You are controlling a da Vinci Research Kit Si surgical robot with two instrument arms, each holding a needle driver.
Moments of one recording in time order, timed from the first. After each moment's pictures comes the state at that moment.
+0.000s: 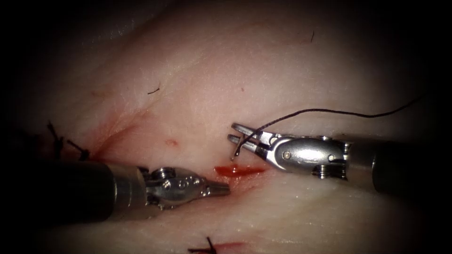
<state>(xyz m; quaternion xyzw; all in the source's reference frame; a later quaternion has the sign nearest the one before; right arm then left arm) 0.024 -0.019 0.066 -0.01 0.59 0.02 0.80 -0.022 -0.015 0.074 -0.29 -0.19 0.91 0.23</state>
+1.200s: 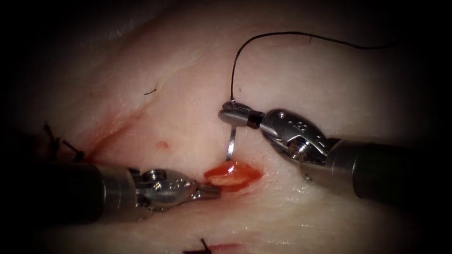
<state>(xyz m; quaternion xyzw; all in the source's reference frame) 0.027 -0.017 0.066 0.26 0.55 0.39 0.69 -0.021 -0.015 0.073 -0.27 -0.18 0.92 0.24</state>
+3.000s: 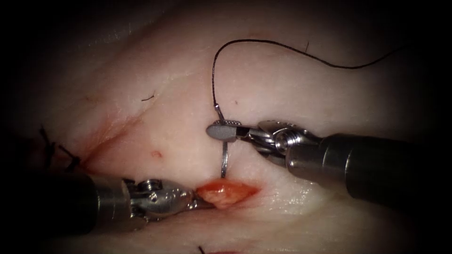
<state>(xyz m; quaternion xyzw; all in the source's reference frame) 0.030 -0.025 0.061 0.53 0.37 0.55 0.52 -0.020 -0.015 0.073 -0.26 -0.18 0.92 0.24</state>
